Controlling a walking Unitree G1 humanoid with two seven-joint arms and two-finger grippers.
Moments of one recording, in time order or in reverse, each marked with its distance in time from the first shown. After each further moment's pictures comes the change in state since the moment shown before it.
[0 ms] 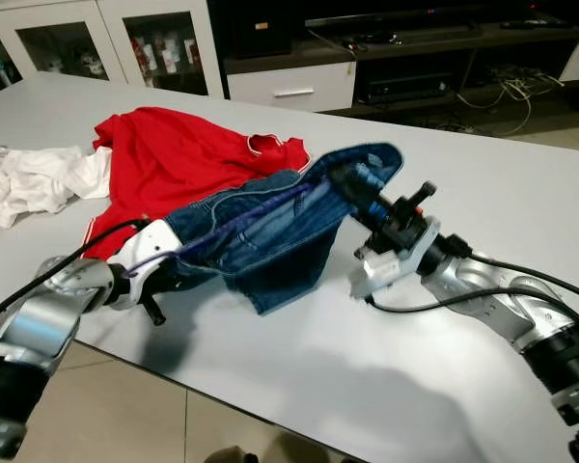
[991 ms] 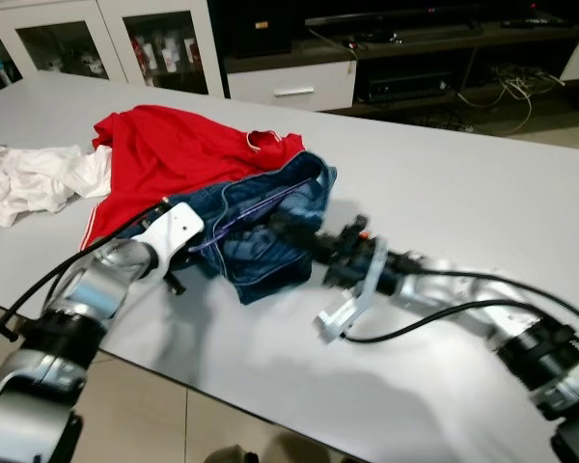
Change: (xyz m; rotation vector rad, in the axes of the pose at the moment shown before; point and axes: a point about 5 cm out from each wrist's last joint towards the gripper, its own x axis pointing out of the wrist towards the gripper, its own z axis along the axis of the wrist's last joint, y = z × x) left arm 0.042 0.021 0.017 -0.022 0.057 0.221; right arm 0.028 0.020 0.035 -0.084 -0.216 0.130
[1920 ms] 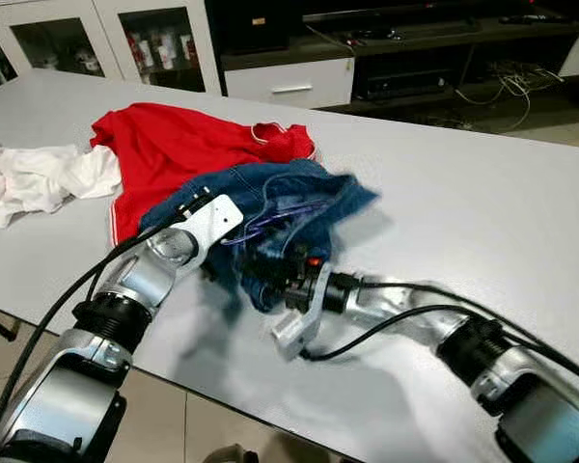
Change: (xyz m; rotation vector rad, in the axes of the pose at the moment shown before) left arm 0.022 -0.021 0.039 0.106 -0.045 0.063; right arm 0.034 0.058 0.018 0.167 0.004 0.255
